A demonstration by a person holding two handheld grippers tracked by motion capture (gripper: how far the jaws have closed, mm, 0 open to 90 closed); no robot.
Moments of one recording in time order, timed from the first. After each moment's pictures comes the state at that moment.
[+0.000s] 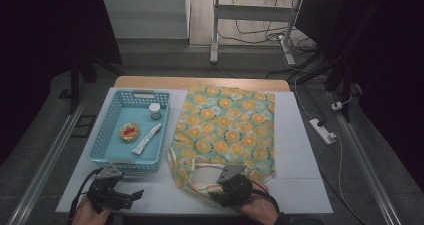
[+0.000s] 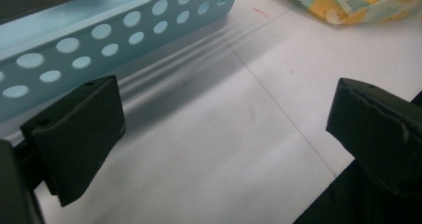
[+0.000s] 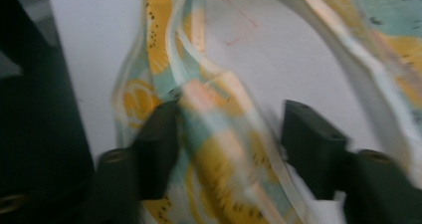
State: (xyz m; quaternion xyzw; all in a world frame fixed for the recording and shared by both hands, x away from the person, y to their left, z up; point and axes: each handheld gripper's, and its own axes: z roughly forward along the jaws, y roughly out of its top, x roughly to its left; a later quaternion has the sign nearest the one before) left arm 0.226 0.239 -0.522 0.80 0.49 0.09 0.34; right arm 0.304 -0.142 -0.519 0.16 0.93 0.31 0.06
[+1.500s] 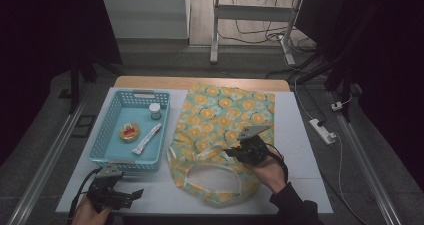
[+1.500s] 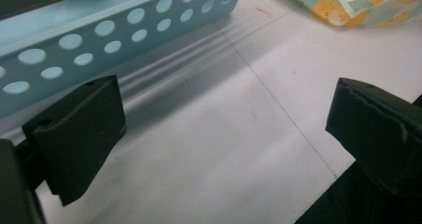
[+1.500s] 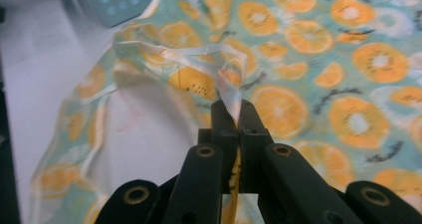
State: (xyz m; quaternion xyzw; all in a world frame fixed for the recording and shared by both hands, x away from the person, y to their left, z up) left arm 0.227 0.240 -0.522 0.79 0.50 0.09 0.34; right arm 0.388 -0.171 -0.460 0.22 0.90 0.38 0.06
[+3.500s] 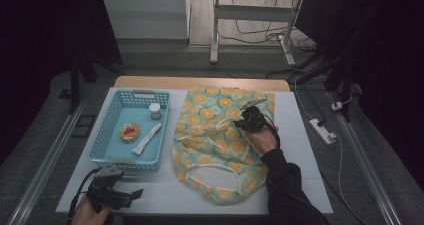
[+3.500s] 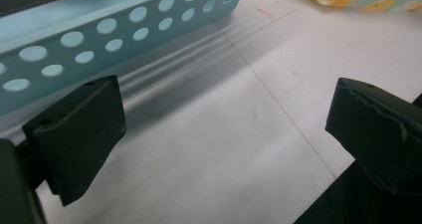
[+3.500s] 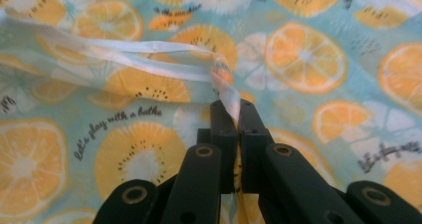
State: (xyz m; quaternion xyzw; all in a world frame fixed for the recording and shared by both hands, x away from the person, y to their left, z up) left arm 0.228 0.241 -0.522 0.79 0.50 0.08 0.34; right arm 0.528 -0.179 -0.515 0.30 0.89 0.33 0.12
